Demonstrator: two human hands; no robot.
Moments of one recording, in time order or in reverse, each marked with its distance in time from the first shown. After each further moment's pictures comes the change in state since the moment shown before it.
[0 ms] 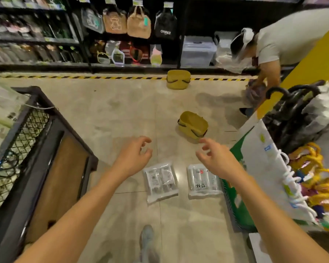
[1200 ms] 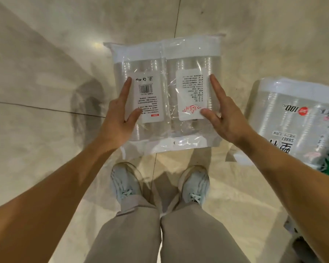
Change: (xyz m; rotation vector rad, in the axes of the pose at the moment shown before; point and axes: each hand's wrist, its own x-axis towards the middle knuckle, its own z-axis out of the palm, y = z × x) left_hand 0.273 -0.548 0.569 -0.334 -0.076 -0.421; right_hand 0.436 0.398 0.646 0.311 -0.491 -0.149
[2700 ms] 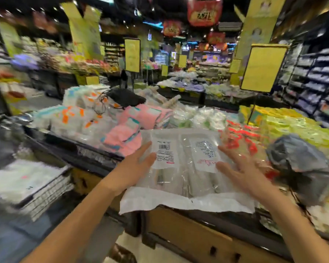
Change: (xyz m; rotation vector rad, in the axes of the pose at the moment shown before) left_hand -1.115 0.429 -0.334 -0.511 1.752 -0.444; right_hand -0.705 -0.991 0.045 -0.594 -0.793 -1.418
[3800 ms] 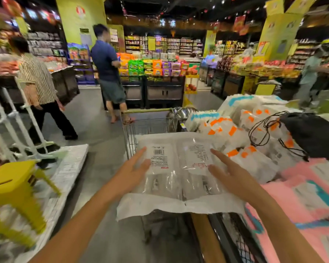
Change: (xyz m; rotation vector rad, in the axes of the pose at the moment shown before) left_hand 0.089 -0.211 -0.345 -0.050 0.945 -0.539; right_hand 0.428 -0.357 0.392 0.089 -0.728 -0.698
